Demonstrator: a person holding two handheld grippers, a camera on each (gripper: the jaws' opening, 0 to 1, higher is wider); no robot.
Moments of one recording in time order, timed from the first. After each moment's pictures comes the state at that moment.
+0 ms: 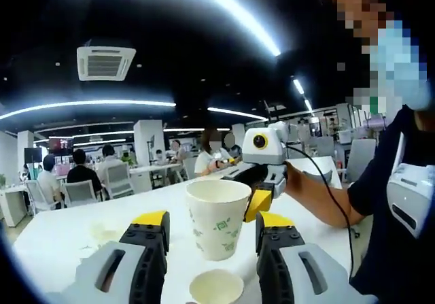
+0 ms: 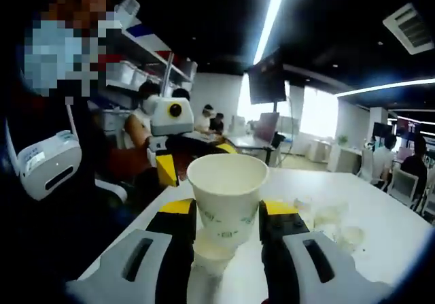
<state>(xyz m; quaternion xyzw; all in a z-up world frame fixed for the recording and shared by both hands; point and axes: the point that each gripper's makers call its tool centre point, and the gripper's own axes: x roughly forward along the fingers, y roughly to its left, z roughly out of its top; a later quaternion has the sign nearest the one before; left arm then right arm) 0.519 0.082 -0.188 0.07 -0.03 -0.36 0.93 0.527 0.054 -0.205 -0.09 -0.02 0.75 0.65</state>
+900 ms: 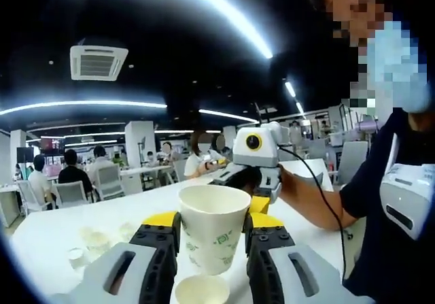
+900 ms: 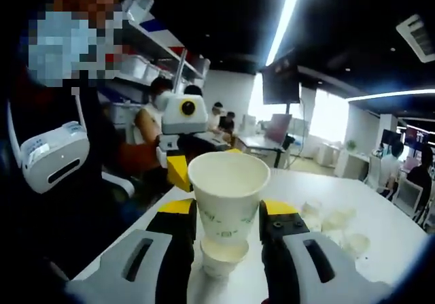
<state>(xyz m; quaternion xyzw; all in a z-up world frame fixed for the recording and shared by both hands) 0.511 0.068 -0.190 0.06 -0.04 -0.38 0.92 0.510 0.057 -0.208 -0.11 -0.03 0.77 0.62</state>
